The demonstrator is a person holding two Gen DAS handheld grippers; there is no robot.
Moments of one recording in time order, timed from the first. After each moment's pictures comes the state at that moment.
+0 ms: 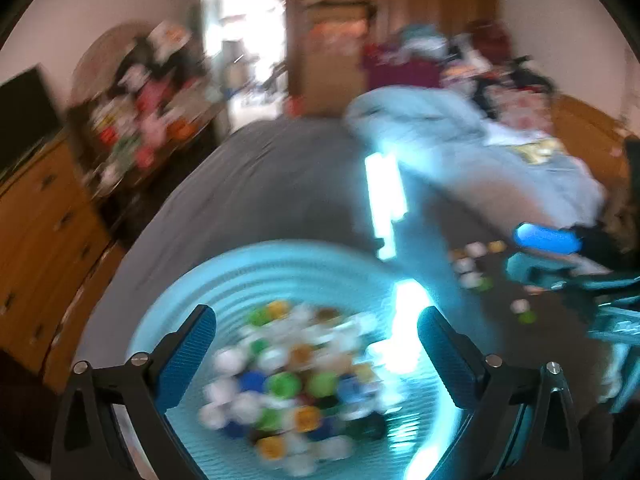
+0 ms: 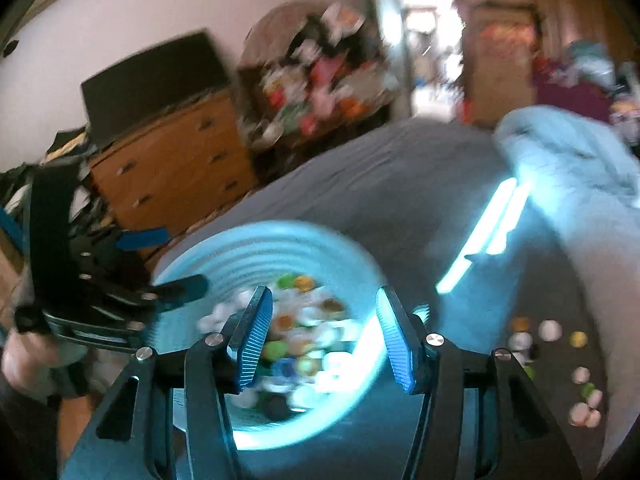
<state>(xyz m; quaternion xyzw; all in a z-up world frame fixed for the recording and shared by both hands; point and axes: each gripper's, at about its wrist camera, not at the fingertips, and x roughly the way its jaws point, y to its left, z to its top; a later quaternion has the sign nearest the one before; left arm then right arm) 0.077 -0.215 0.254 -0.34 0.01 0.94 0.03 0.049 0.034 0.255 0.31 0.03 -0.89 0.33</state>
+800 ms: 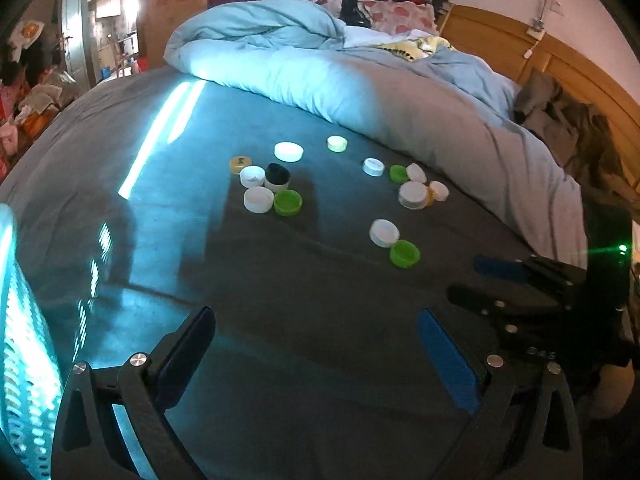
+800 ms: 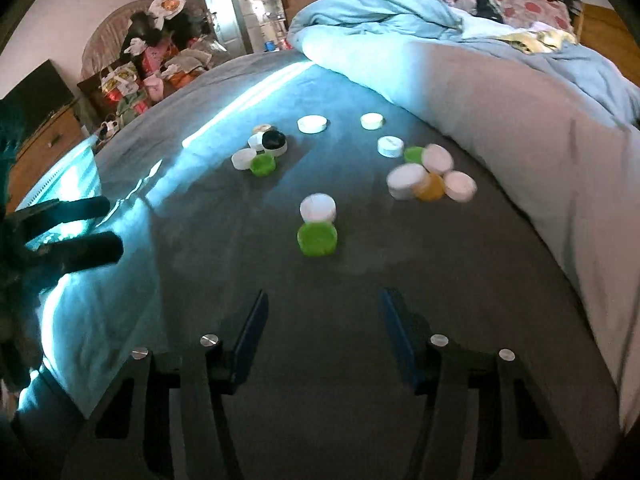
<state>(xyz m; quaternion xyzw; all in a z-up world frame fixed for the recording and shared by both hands) 0.014 0.040 0.080 -0.43 0.03 0.87 0.21 0.037 0.277 0.058 0.43 -0.03 -0.89 0.12</state>
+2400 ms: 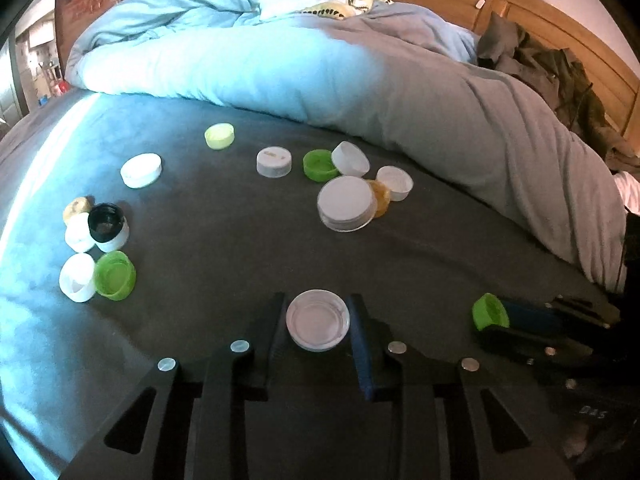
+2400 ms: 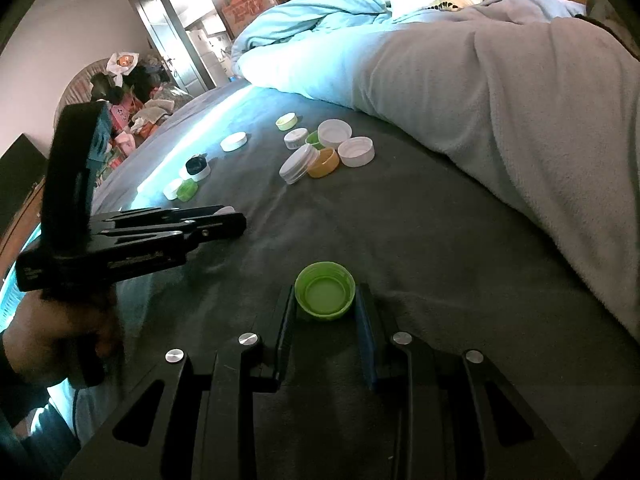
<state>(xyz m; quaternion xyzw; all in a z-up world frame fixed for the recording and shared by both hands) -0.056 0.178 0.017 -0.44 0.09 0.84 0.31 0.063 0.371 0.026 0.41 -0.14 -0.90 0.08</state>
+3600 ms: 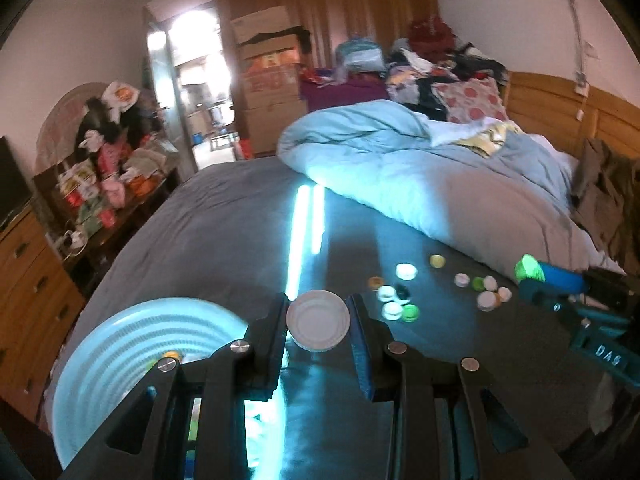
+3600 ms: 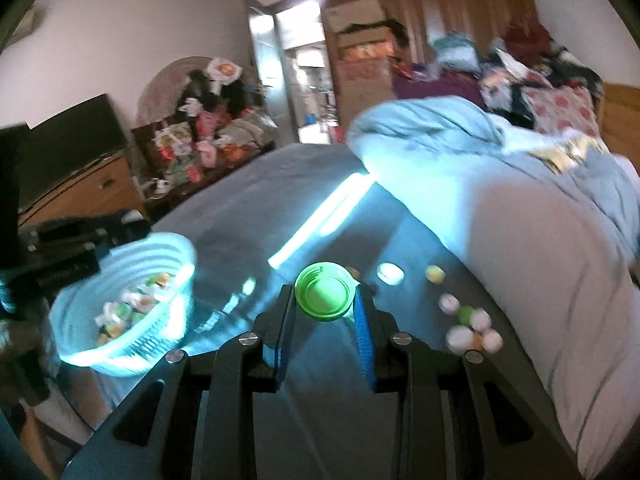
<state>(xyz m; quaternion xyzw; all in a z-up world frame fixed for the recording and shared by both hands) 0.057 -0.058 0.248 -0.30 0.07 0.95 0.05 0.066 0.184 0.234 0.28 -0.01 -0.94 0.20</state>
